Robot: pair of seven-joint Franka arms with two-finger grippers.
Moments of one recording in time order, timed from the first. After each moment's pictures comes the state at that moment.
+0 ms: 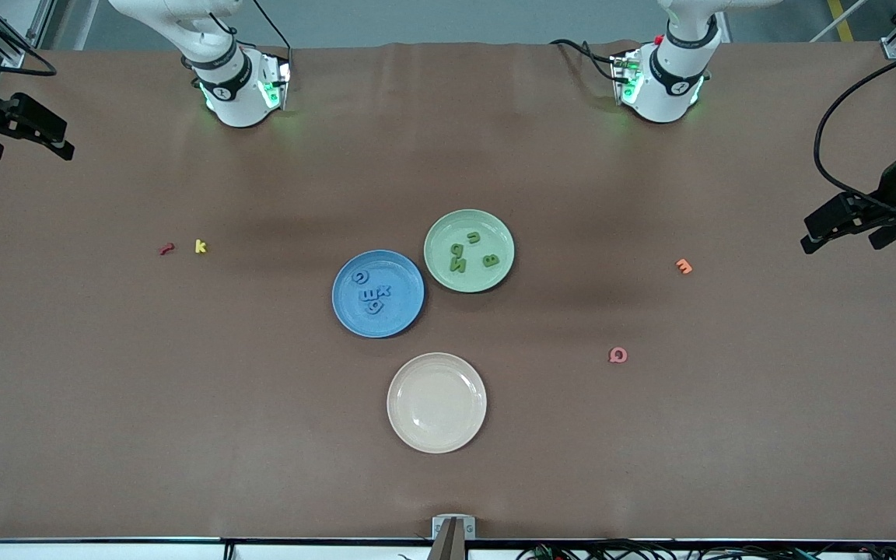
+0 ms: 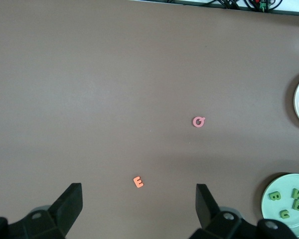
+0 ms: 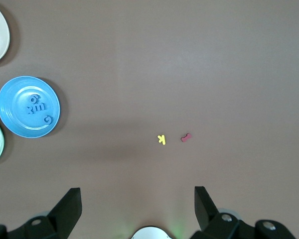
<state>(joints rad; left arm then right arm) 0.00 0.02 -0.03 -1.61 -0.03 1.76 -0.10 -0.01 -0.17 0.00 -1.65 0.00 1.45 0.01</state>
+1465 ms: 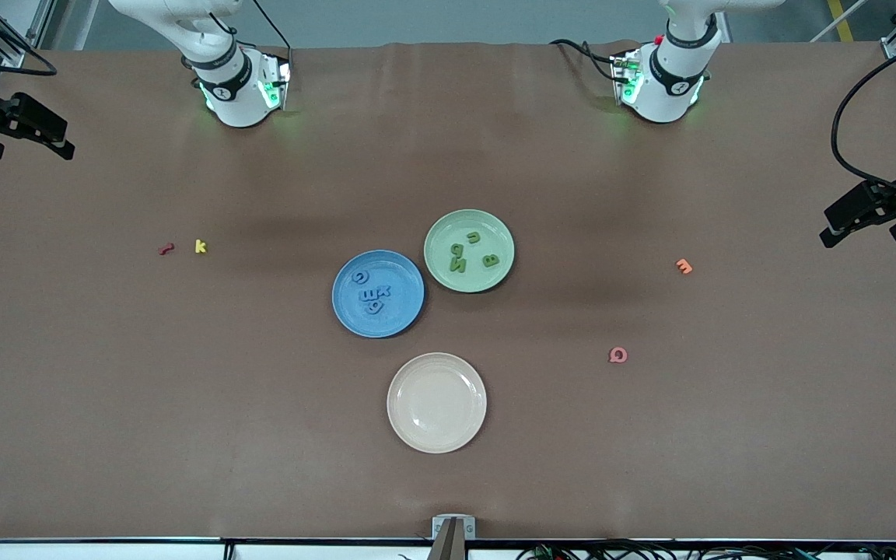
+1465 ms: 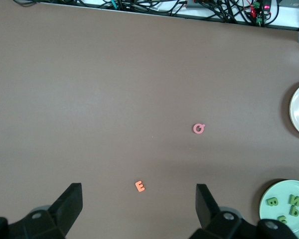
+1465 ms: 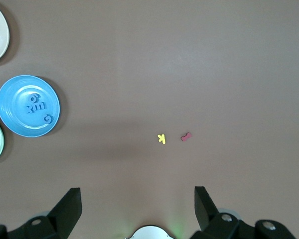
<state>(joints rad) -0.03 0.00 0.01 -1.59 -0.03 1.76 -0.10 -0.01 -0.17 0.00 -1.65 0.00 1.44 0.01</state>
